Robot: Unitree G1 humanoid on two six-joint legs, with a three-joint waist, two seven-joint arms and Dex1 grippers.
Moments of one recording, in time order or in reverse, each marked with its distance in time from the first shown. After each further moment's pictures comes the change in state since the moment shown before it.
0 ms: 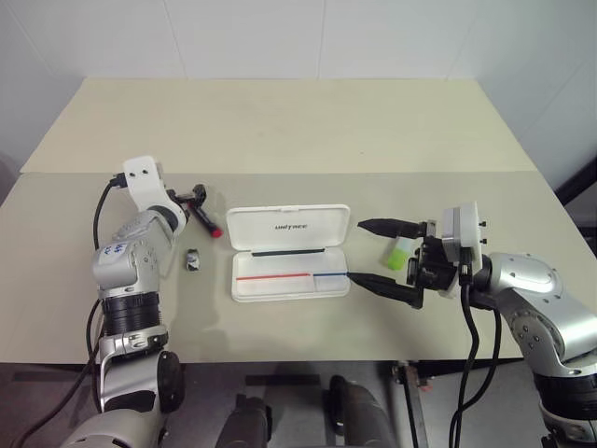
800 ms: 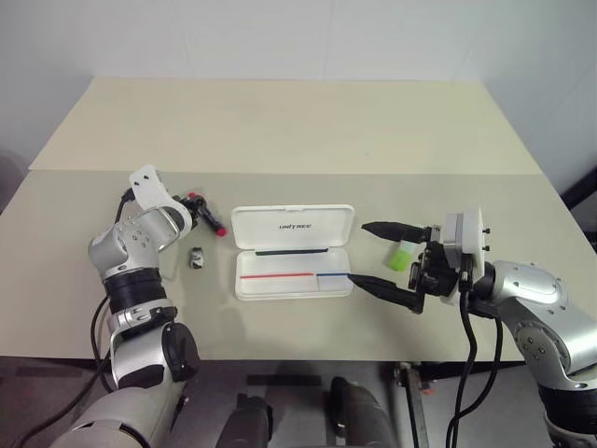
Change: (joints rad) left arm -0.157 -0.061 0.204 0.195 -0.073 0.209 0.094; right arm 0.051 0.000 -0.019 -0.045 0.001 0.007 -0.053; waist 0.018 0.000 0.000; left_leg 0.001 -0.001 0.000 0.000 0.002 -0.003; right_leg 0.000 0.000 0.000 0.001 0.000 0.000
